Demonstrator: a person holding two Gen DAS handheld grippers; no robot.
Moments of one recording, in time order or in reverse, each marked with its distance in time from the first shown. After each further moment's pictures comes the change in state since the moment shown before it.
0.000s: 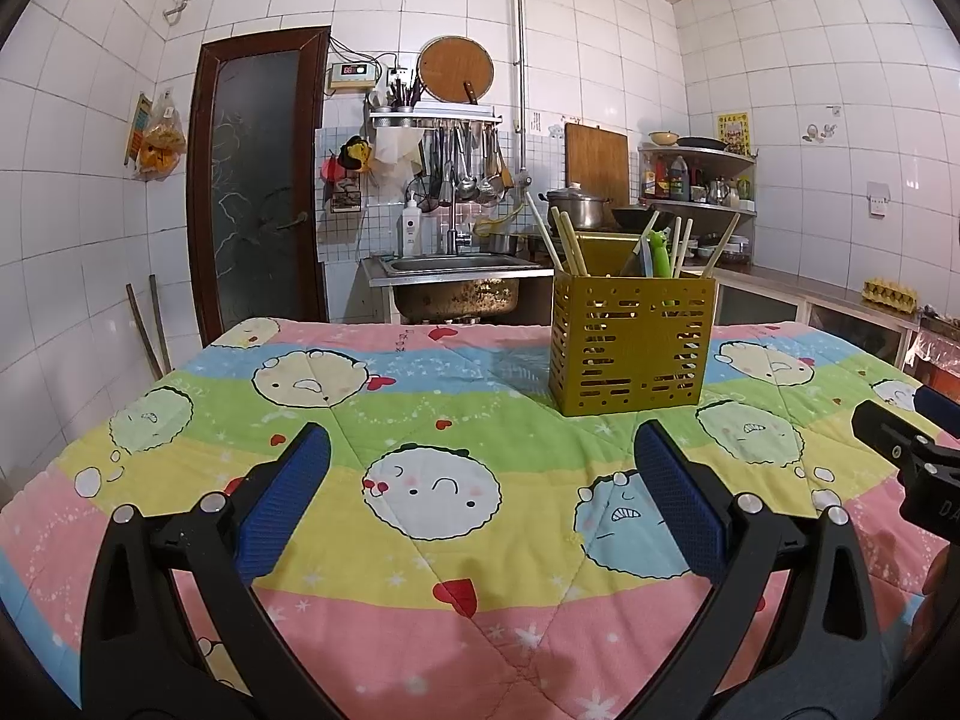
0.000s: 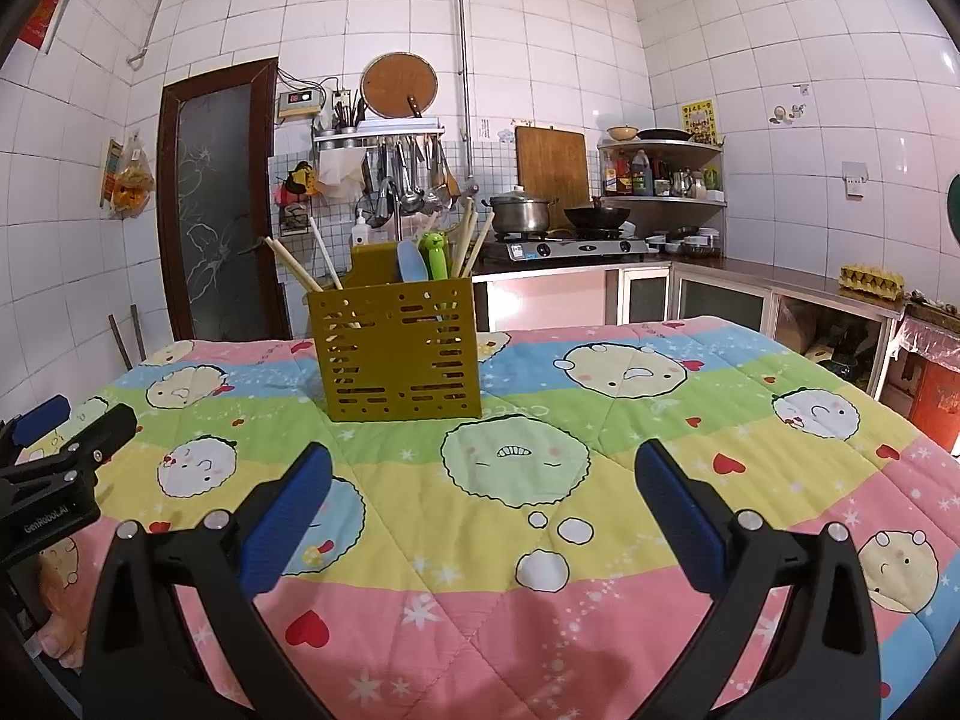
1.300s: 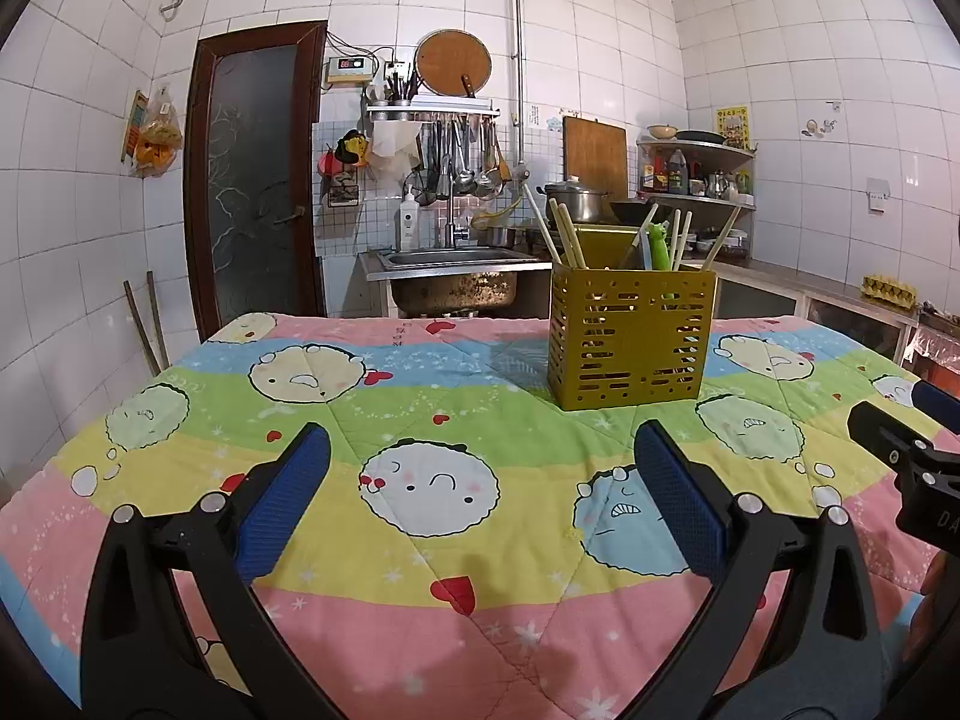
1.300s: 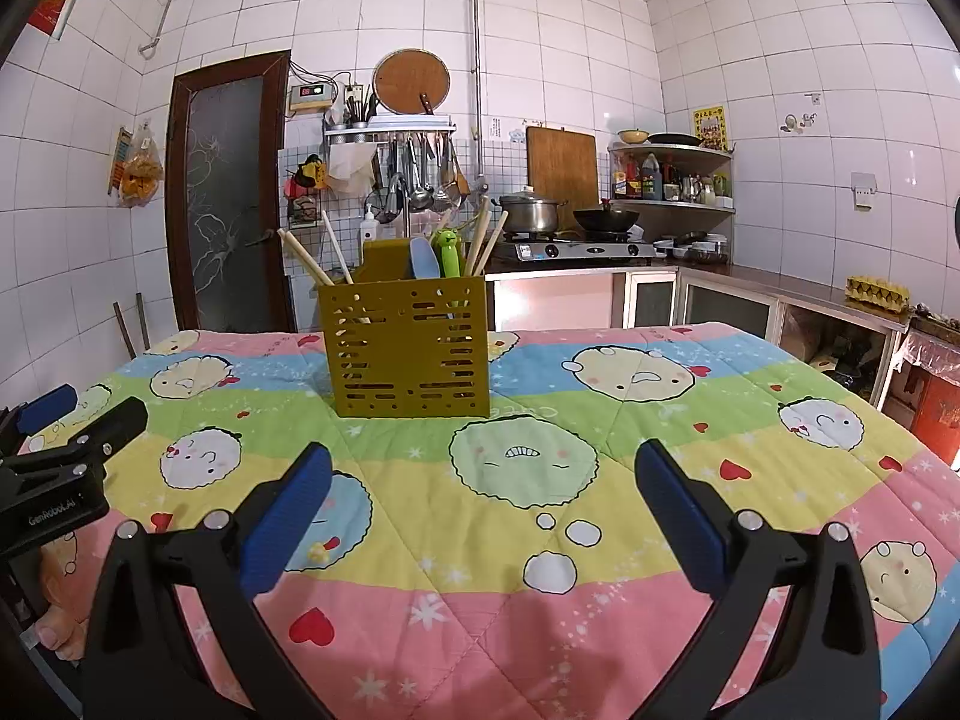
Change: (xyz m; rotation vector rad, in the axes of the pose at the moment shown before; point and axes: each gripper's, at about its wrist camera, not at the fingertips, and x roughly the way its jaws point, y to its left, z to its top) left arm 0.003 -0.002 -0.001 -0.002 0.016 -0.004; right arm -0.002 0.007 0.001 -0.029 0.004 0.011
